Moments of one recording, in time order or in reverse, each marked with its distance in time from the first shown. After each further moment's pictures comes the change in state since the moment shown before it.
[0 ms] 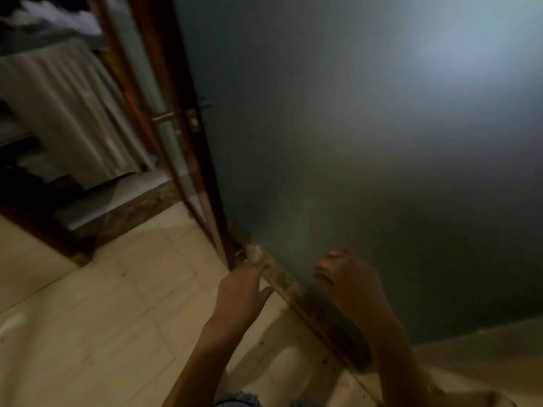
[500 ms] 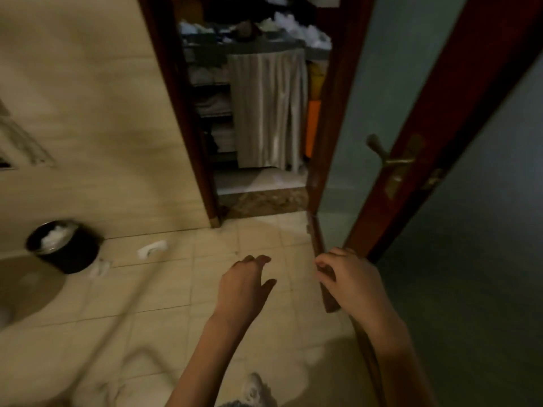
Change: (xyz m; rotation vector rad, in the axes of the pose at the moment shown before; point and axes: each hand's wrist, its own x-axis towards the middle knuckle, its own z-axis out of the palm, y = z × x) left_hand -0.040 -0.289 -0.119 -0.064 0.278 -0.584; right_hand 0.197 -0.310 0.077 0.002 -0.169 -0.576
